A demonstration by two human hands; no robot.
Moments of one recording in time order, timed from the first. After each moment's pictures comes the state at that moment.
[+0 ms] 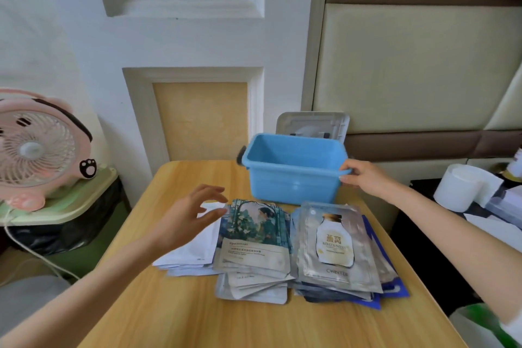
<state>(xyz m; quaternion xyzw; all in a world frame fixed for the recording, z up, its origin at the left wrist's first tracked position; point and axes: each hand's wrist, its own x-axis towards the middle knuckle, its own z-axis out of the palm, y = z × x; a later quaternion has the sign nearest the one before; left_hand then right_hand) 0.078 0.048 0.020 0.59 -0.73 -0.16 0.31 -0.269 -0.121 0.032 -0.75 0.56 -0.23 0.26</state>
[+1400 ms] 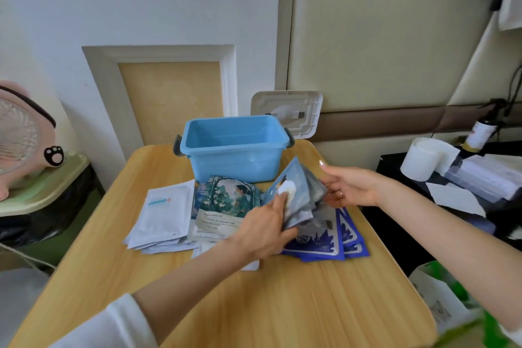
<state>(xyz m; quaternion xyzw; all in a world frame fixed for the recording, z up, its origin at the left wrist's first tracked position) -0.088 0.043 -0.017 0.57 -0.81 -0.06 0.15 -0.285 -0.056 0.021 -0.48 0.56 -0.22 0.63</state>
